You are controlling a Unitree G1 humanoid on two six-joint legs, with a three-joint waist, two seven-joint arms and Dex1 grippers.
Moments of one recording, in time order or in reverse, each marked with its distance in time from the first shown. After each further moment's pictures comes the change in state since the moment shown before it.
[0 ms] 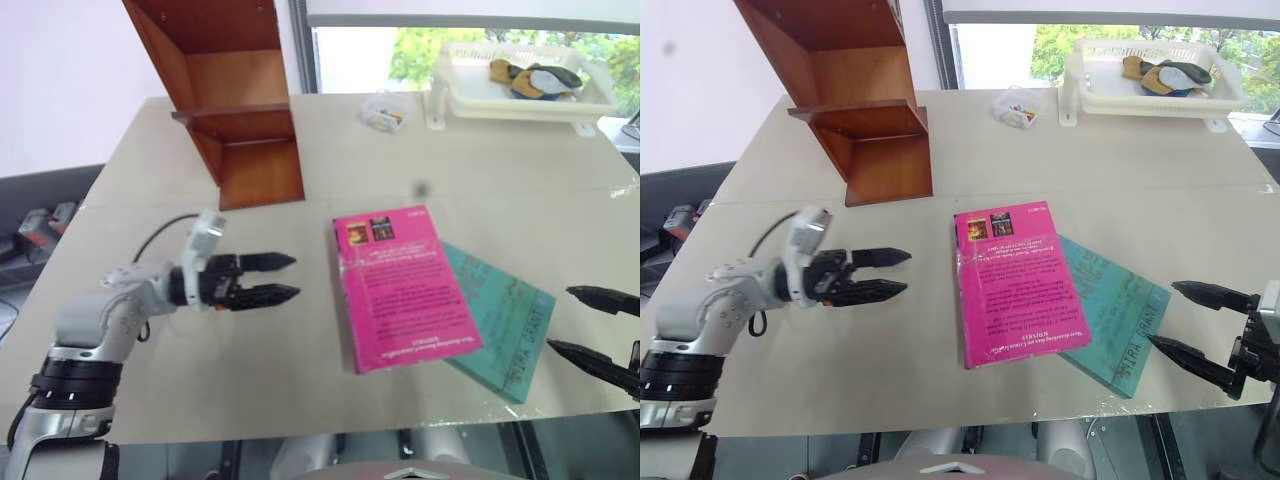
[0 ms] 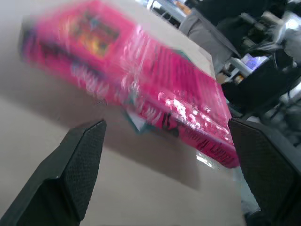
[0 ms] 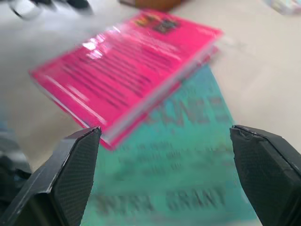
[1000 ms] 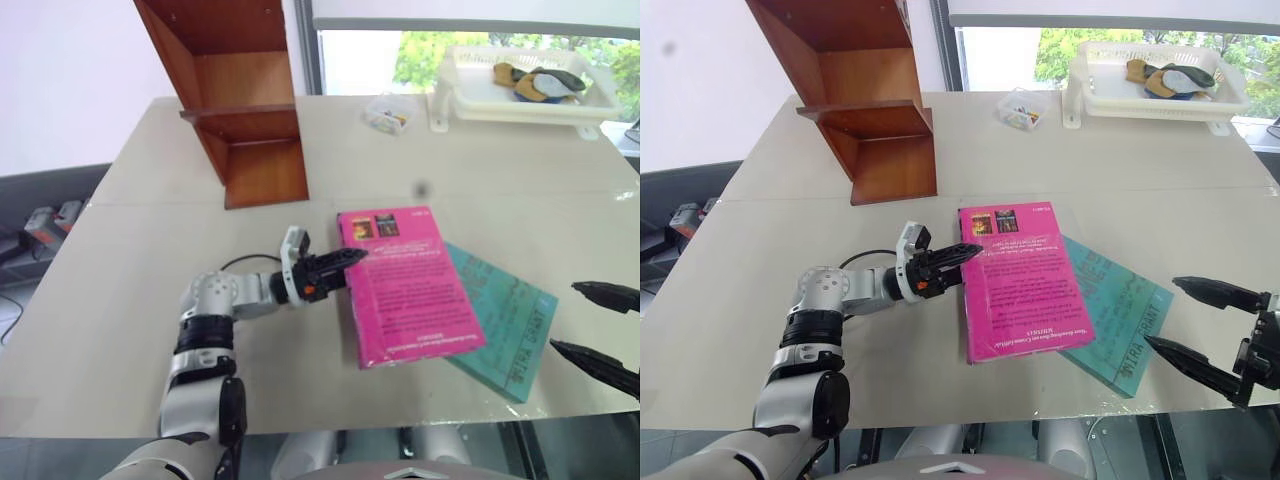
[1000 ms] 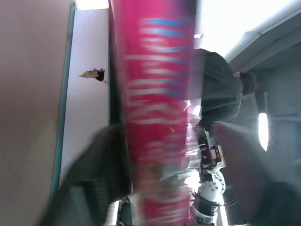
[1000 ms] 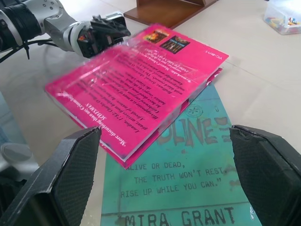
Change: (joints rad) left arm -0.275 -0.506 0.273 0.482 -0.205 0.657 0.446; right arm 0.068 0.008 -0.134 -0.111 0.077 0.083 -0.051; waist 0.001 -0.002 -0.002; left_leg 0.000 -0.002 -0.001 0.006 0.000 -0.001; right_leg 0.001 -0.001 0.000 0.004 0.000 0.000
